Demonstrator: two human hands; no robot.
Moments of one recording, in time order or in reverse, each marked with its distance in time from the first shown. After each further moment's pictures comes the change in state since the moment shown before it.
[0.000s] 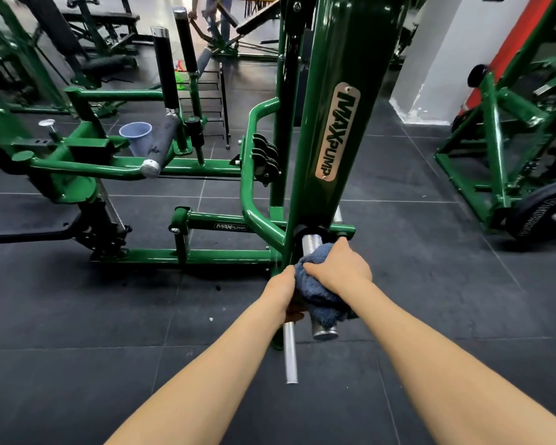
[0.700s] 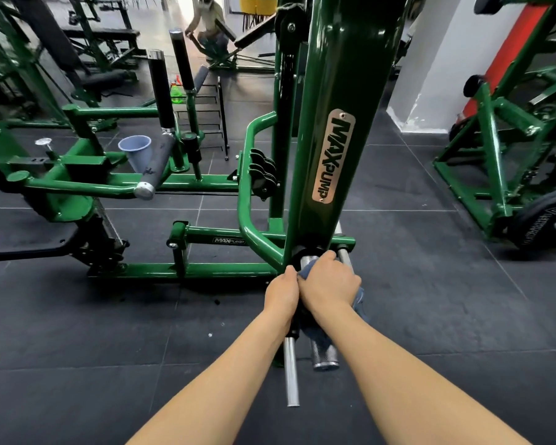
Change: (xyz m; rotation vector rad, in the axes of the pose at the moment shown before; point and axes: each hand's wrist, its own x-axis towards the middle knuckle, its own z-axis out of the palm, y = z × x) left_hand -0.001 0.031 0.016 0.159 0.176 0.274; right_hand 0.018 -0.024 0.021 -0.180 0.232 0.061
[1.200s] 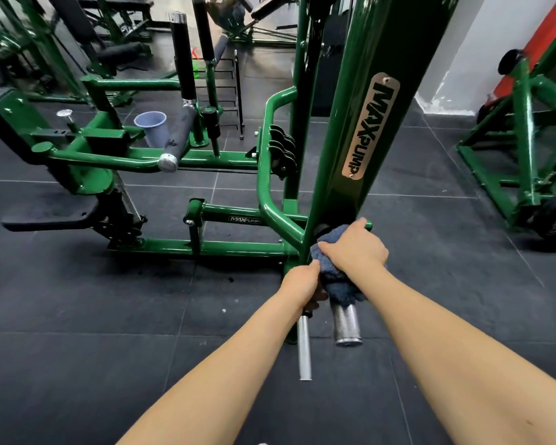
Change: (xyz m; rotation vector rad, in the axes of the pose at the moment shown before) left_hand -0.005 -0.014 -0.019 0.034 -0.191 -0.106; right_hand 0.027 -0.002 -0.008 0.038 -0.054 0.036
